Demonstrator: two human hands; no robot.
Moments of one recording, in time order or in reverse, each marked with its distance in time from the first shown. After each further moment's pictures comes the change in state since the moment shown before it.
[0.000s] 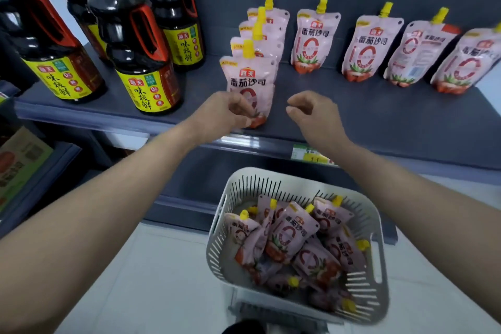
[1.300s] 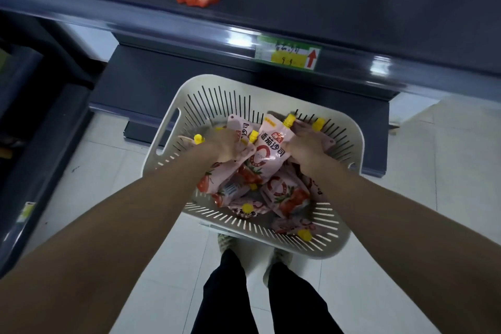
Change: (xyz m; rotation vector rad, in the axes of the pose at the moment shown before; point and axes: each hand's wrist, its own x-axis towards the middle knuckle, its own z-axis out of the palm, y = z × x) left_hand -0.037 -0.124 0.235 0.586 -0.557 -0.496; right_hand -0.118 0.208 0.065 0.009 -0.394 0.876
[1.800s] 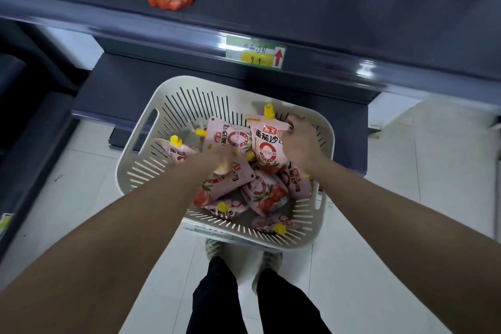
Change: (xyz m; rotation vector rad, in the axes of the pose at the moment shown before) left_hand 0.004 0.035 0.036 0.065 -0.125 -0.014; right_hand -0.025 0.009 -0.046 -0.089 0.108 -0.429
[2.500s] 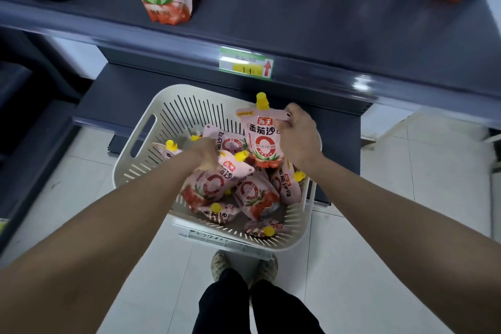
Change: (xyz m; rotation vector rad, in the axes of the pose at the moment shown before) left_hand -0.039 -0.005 -0.022 -0.339 0.227 -0.126; right_hand -0.022 -0.026 -0.036 0.084 0.077 -0.129
